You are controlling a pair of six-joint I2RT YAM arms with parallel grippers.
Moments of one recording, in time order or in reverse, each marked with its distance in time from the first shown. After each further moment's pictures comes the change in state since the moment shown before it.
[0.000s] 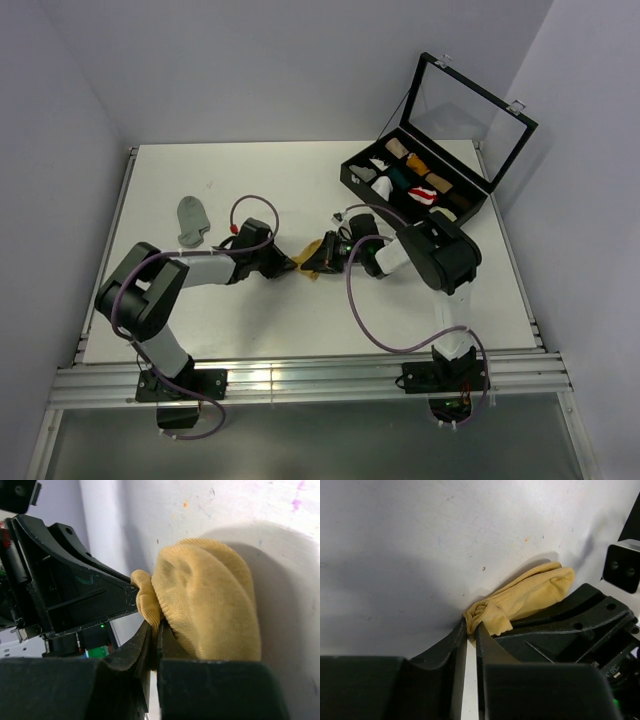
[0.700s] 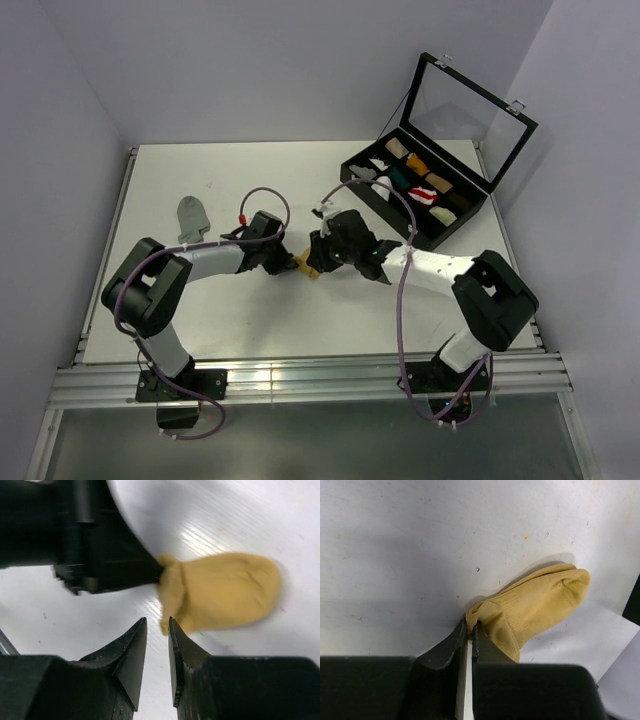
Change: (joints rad) left arm -0.040 0.042 0.157 -0.222 -0.069 0.111; right arm 0.207 -0.497 0.048 -0.637 0.550 -0.643
